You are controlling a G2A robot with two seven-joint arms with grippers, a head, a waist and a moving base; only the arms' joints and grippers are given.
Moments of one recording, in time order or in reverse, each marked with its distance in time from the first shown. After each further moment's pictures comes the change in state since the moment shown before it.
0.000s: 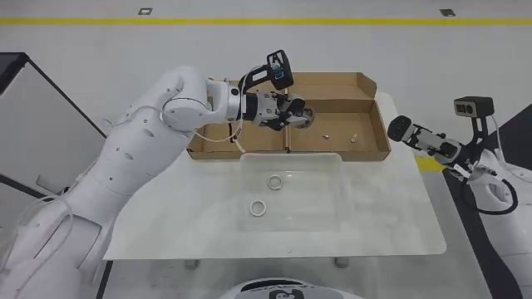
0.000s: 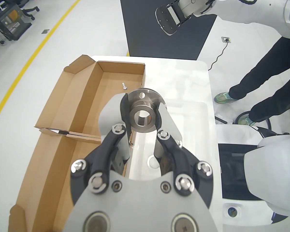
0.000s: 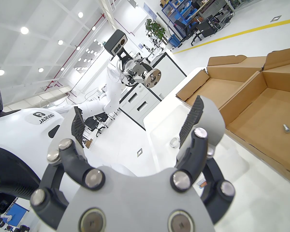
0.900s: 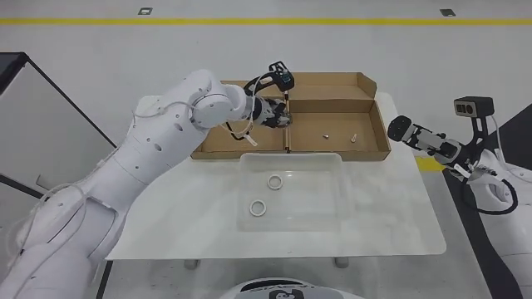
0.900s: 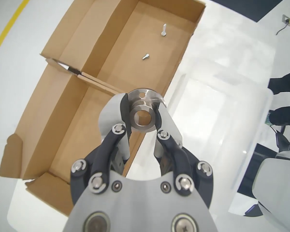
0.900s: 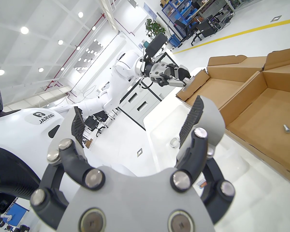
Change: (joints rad) left arm -0.115 -0.091 0.188 0.236 0.149 0.318 -0.172; right arm 0.000 0.000 0.000 0.000 0.000 0.000 0.000
